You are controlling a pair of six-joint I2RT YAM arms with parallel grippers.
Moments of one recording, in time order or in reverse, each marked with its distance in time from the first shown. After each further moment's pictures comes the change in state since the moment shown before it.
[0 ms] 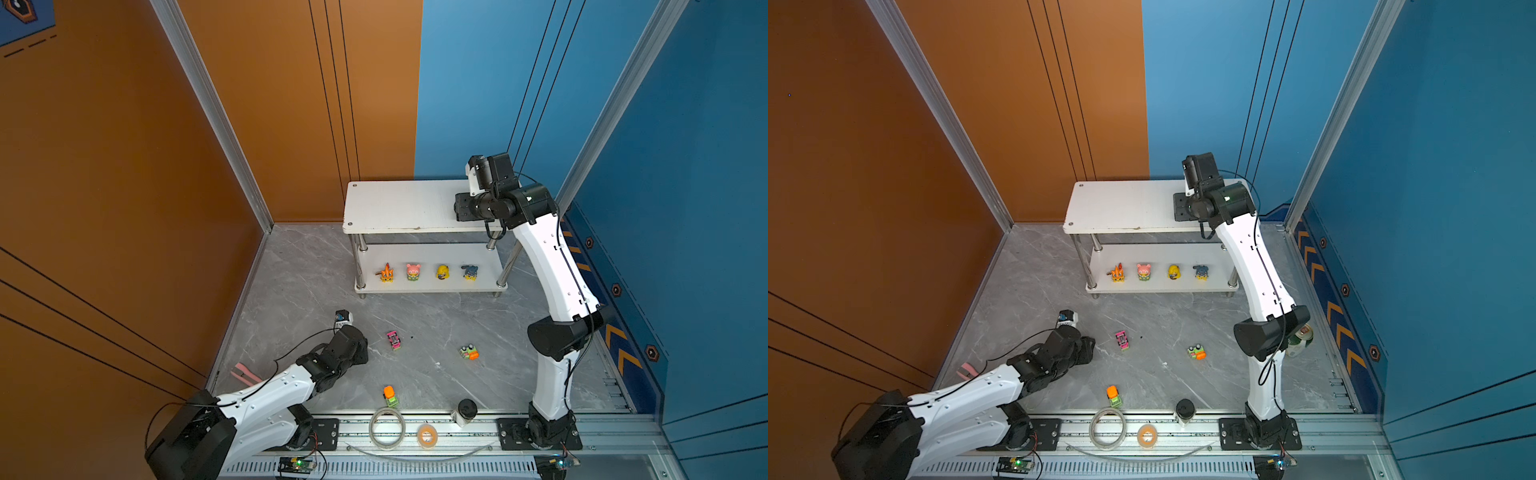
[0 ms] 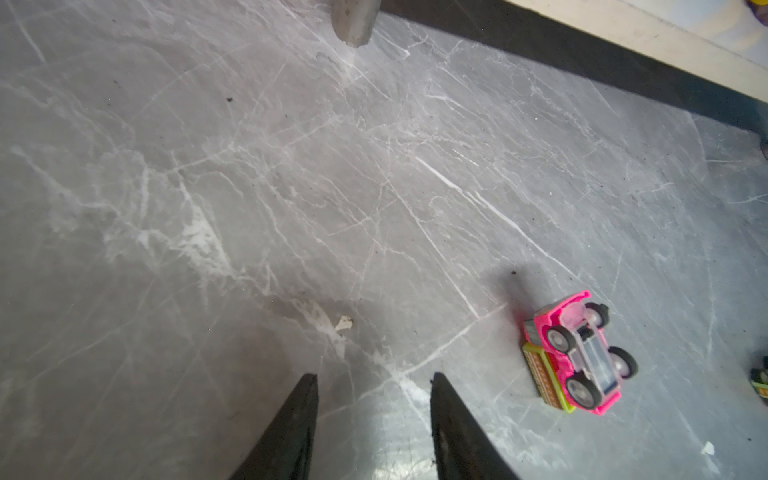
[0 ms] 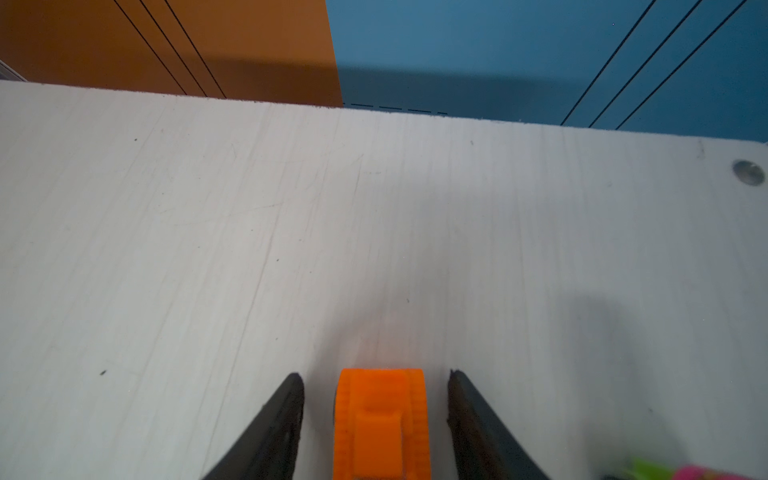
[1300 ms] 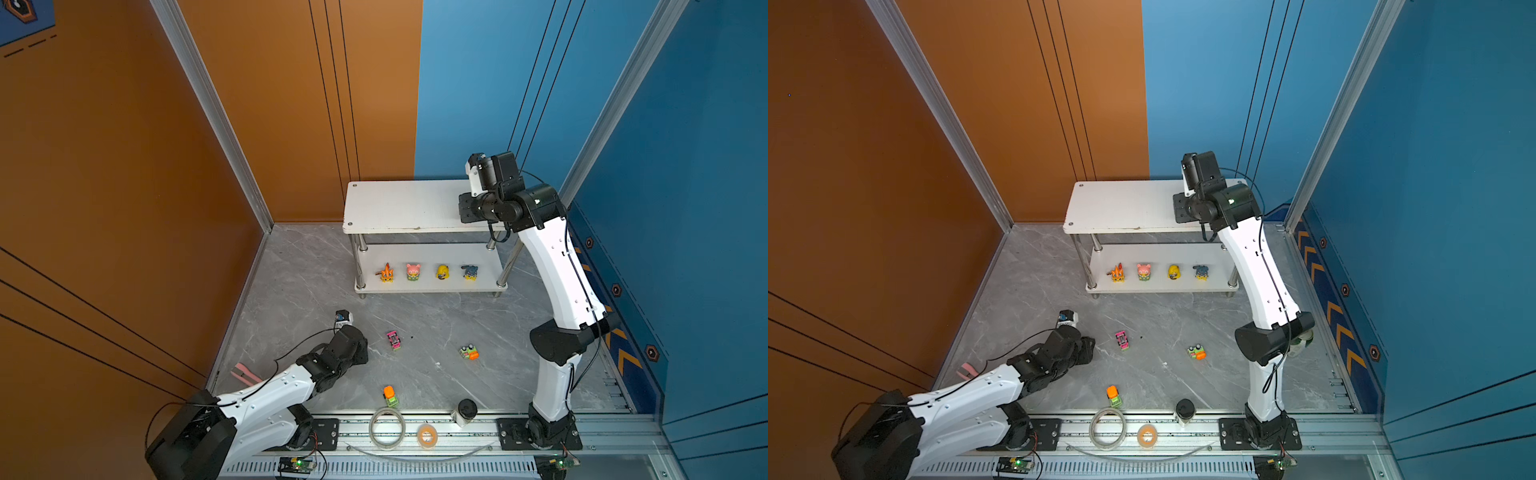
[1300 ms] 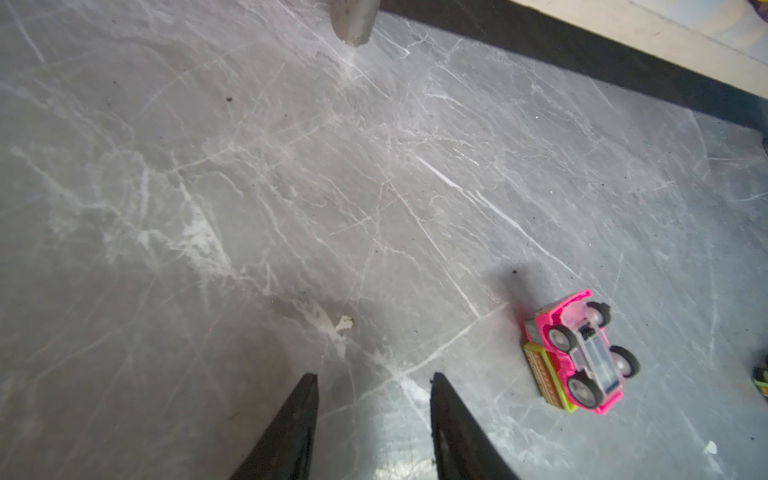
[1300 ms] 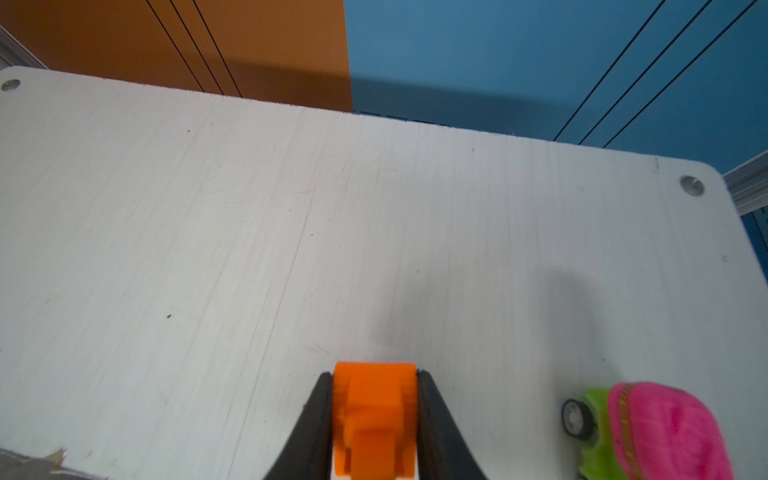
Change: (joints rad) left arm 0.000 0.002 0.000 -0.001 0.000 0.004; right arm 0.028 -0.027 0.034 -0.045 0.016 -0.038
